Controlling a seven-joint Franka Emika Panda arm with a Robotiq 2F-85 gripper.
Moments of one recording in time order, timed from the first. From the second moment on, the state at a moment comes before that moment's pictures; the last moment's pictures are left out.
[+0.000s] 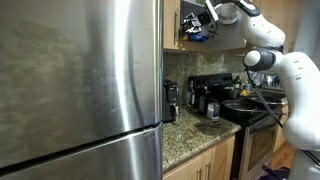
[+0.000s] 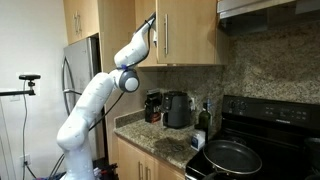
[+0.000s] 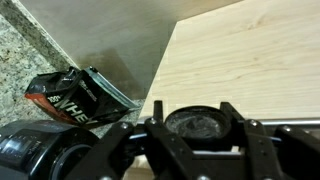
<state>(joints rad) -0.24 0.57 0.33 -0.42 0.93 1.44 0.87</state>
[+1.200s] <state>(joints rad) -0.12 0.55 0.18 -0.37 0.67 1.58 1.10</state>
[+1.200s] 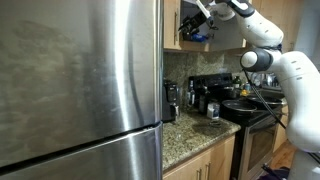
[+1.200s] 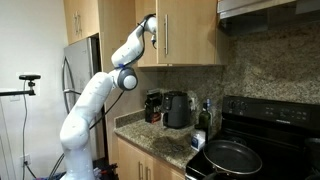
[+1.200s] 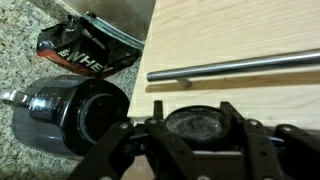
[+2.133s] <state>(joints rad) -0.11 0.59 0.18 -0.38 0.56 1.76 1.12</state>
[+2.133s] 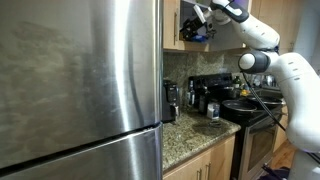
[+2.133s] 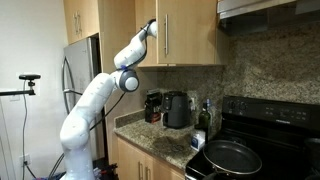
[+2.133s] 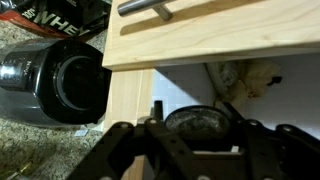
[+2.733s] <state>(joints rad) -0.03 0.62 0.18 -0.37 0.47 1.86 1.20</state>
